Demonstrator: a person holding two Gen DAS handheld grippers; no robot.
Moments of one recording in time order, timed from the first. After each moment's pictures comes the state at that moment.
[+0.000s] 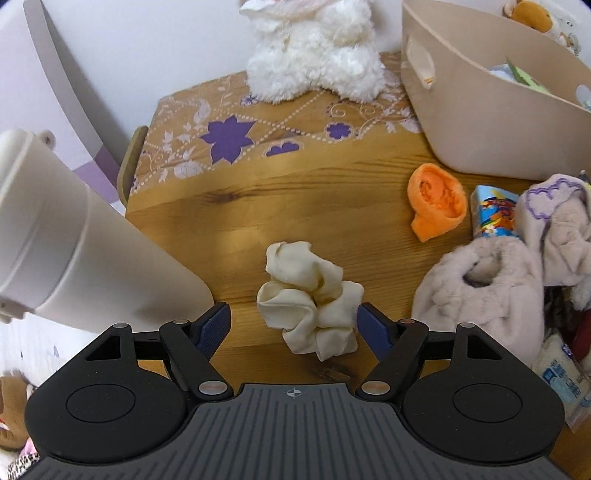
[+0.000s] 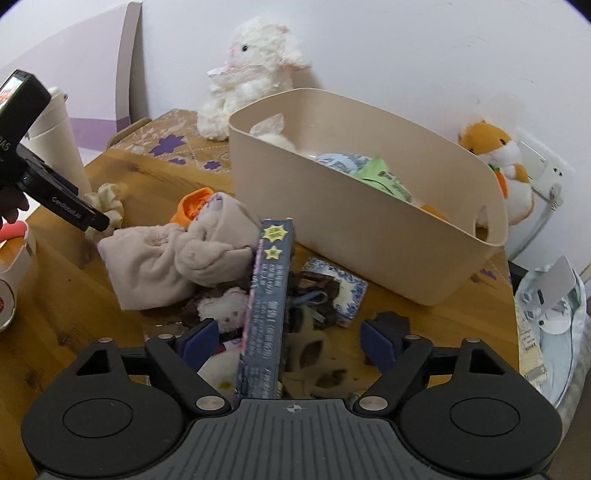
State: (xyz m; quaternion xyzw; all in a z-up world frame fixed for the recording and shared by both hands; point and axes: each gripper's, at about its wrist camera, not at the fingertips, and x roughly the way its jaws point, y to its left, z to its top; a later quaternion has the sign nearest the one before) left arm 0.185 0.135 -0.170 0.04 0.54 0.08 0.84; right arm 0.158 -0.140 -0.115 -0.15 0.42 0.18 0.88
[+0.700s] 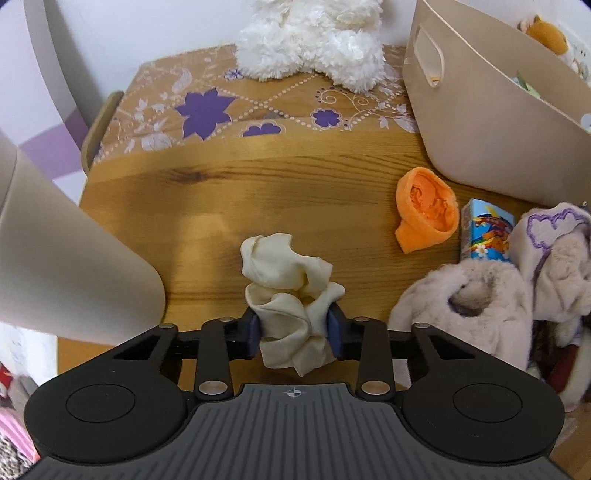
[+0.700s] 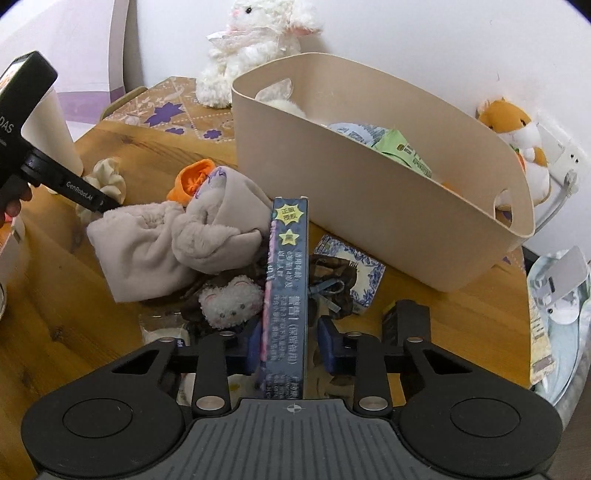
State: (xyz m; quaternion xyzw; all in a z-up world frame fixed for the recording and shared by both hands) left arm 0.202 0.135 -0.188 -0.03 0.56 0.06 0.83; right arm 0.170 -0.131 -0.126 -0.14 0.47 0.18 0.85
